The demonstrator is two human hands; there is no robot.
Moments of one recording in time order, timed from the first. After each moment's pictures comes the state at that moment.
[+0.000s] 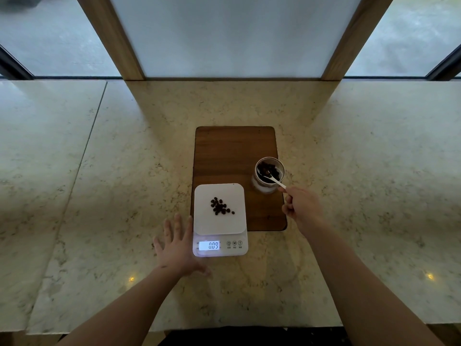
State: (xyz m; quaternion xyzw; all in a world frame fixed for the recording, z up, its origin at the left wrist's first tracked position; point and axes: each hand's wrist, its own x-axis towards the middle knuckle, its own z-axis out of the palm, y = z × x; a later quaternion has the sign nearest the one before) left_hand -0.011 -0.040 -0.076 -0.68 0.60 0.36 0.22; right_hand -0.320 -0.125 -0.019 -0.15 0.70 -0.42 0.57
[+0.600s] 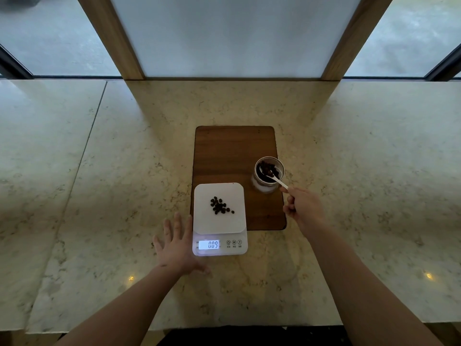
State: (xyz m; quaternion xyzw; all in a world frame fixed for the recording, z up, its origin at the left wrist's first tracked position) left_hand -0.009 -0.040 -0.078 -0.69 0.60 0.36 0.22; right_hand -0.321 -0.119 -0.012 -0.14 0.70 -0.42 0.56
